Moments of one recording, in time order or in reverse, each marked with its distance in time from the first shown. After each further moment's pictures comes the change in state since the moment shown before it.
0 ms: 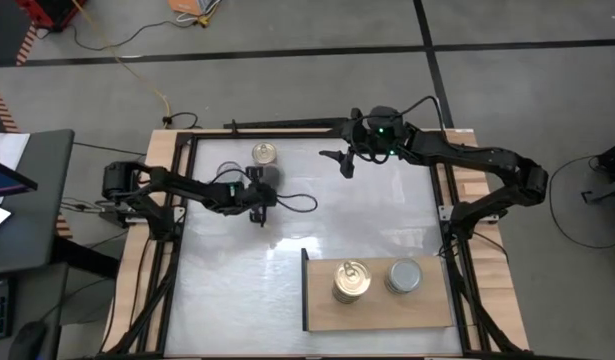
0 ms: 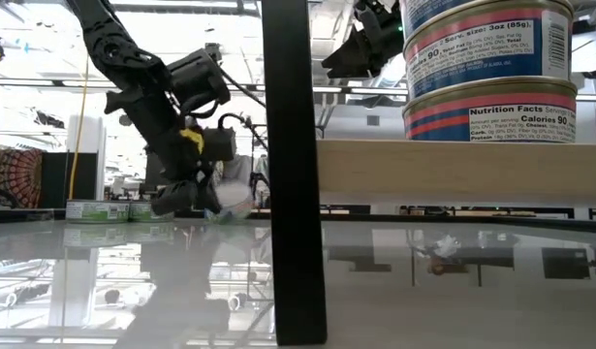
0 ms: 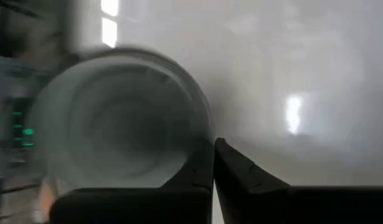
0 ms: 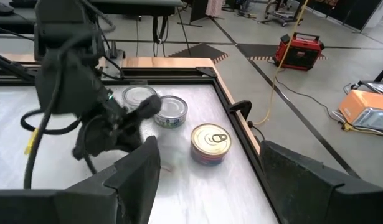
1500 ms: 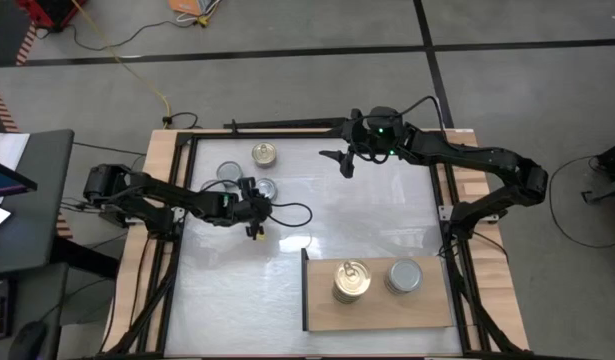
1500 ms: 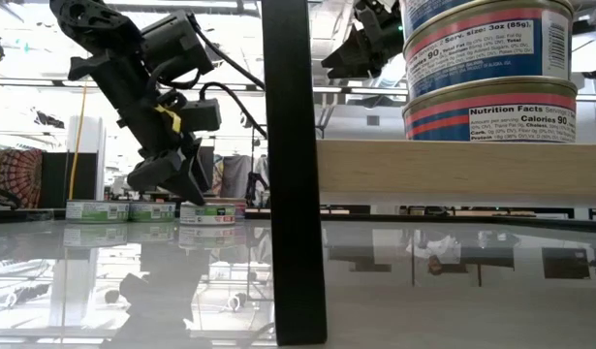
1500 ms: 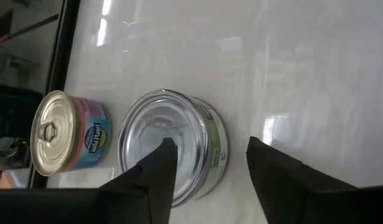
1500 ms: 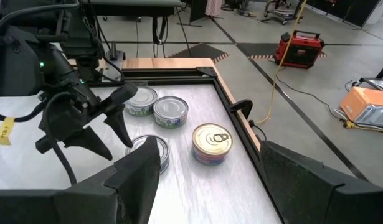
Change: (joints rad) left arm -0.155 -0.155 0.010 -0.122 -0.055 -0.253; right arm 0.000 0.000 0.000 0.000 0.000 0.019
